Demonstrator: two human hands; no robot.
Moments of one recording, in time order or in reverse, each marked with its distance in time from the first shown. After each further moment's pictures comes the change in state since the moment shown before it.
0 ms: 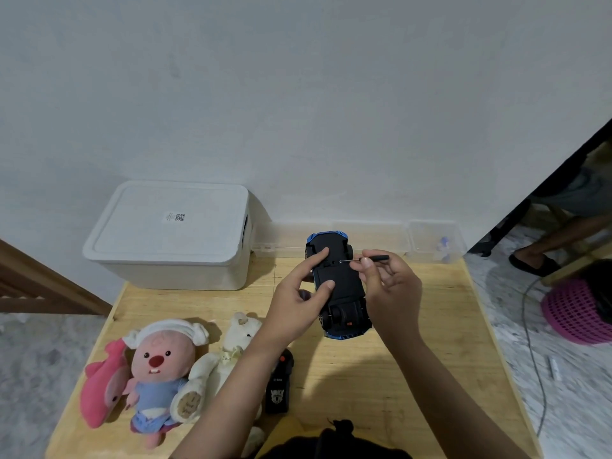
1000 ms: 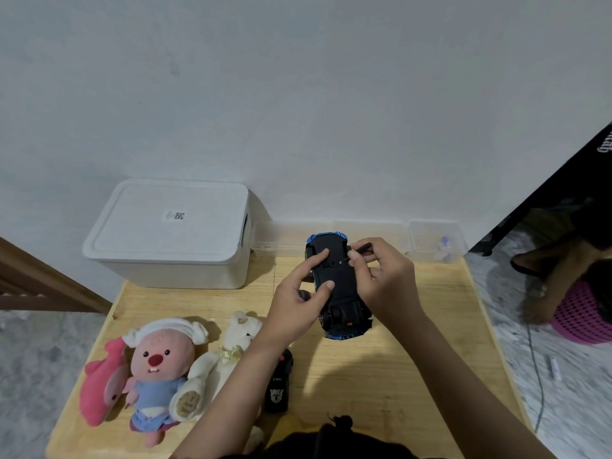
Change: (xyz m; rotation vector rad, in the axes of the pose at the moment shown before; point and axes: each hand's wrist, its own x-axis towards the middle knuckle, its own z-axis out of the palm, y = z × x) left_hand 0.001 -0.002 0.001 -0.012 0.001 -0.021; right_hand 0.024 0.002 -0.002 -0.326 -0.131 -0.497
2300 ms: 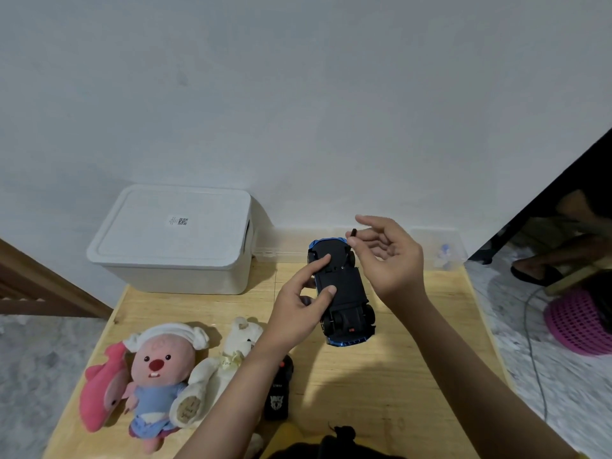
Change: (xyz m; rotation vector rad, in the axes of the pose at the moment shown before) left_hand -0.001 0.004 0.000 -0.021 0.012 -0.003; right_hand 0.027 -0.015 -0.008 0.402 0.010 0.161
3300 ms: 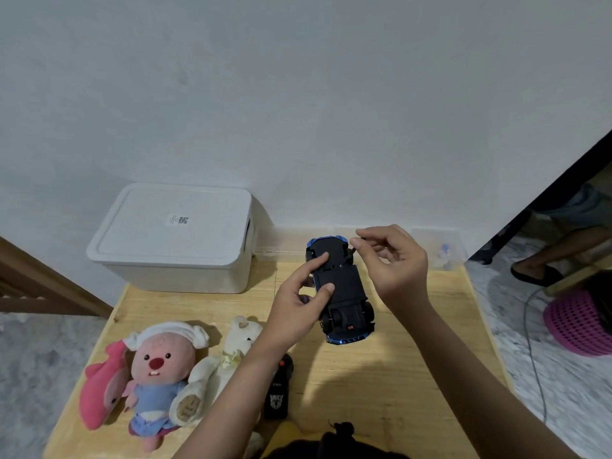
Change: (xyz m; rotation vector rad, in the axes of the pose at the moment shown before) left_hand 0.000 0.002 -0.001 -0.040 0.004 -0.003; right_hand -0.004 0.005 -0.004 -0.087 0.064 -0.094
